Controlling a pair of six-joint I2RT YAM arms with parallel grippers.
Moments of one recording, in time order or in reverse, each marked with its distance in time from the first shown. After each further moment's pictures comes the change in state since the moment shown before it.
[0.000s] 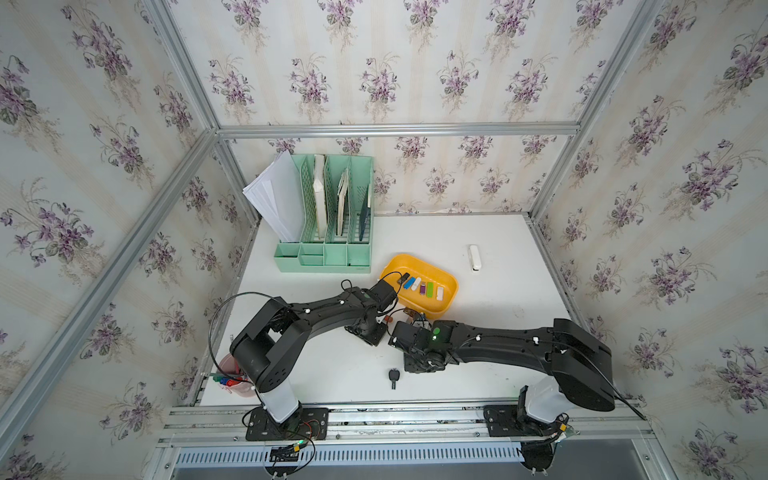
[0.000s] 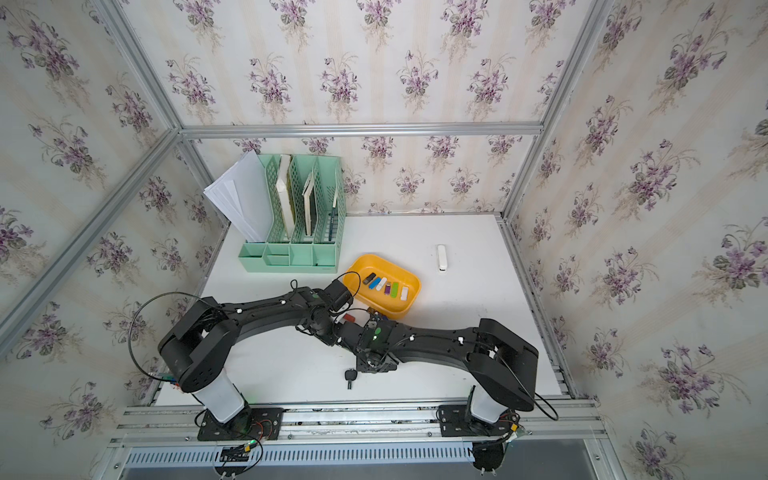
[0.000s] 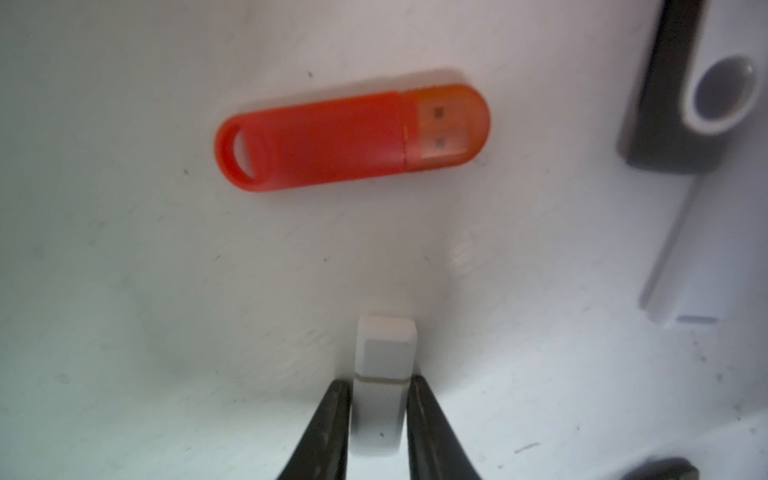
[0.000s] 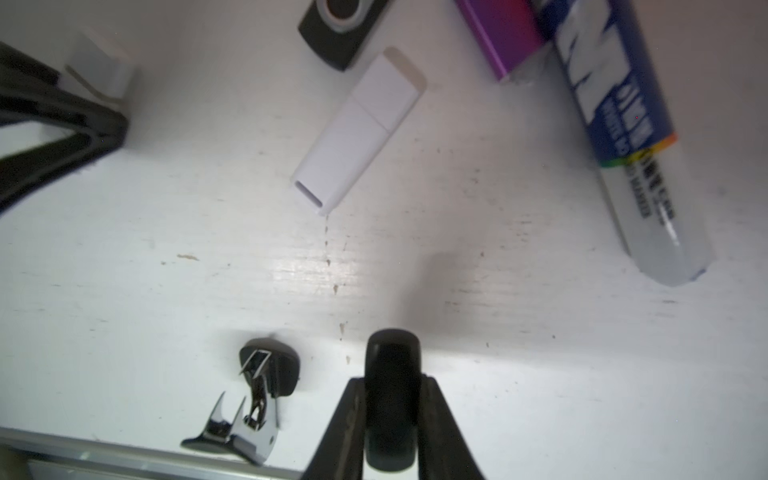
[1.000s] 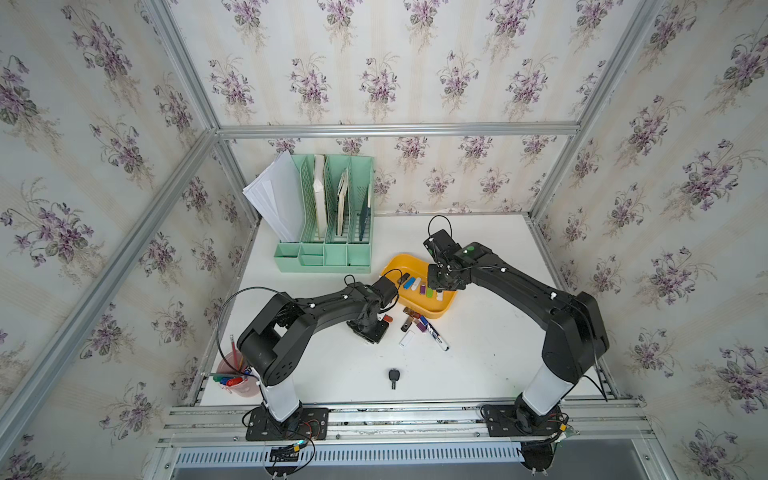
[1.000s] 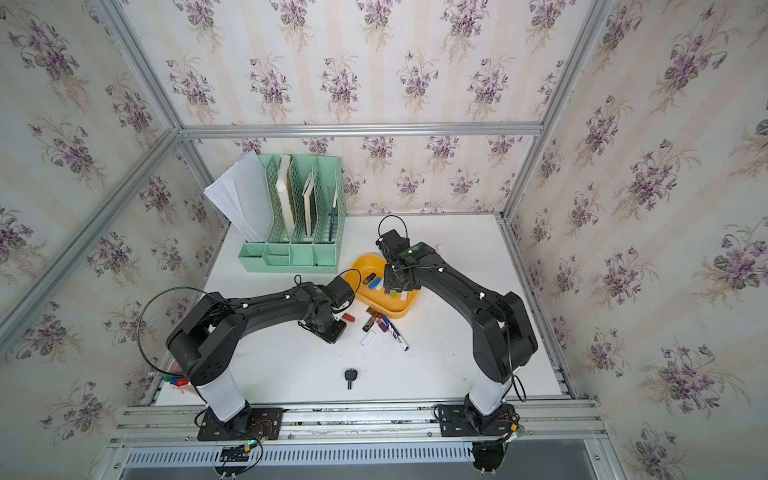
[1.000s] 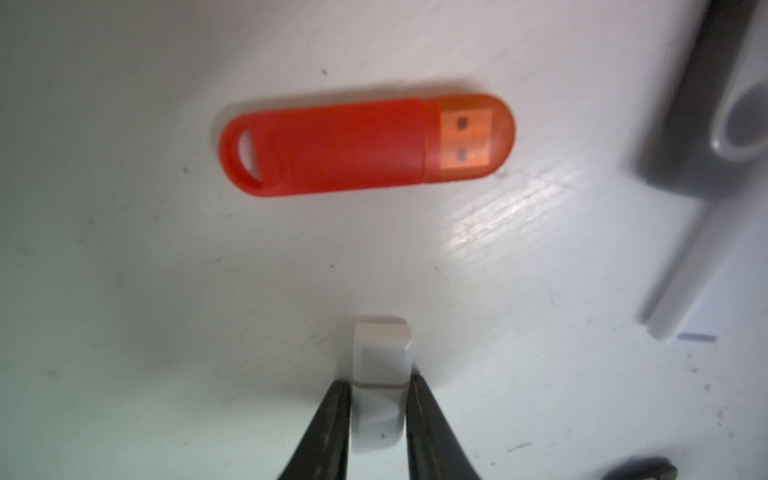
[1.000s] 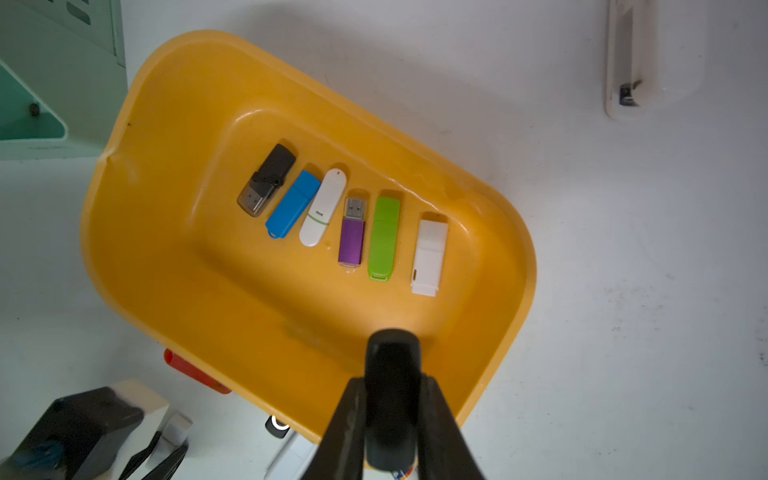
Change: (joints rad) left arm 0.019 0.065 0.058 -0.061 0.023 -0.030; right arm -0.574 0.161 0.425 -0.107 0.042 -0.520
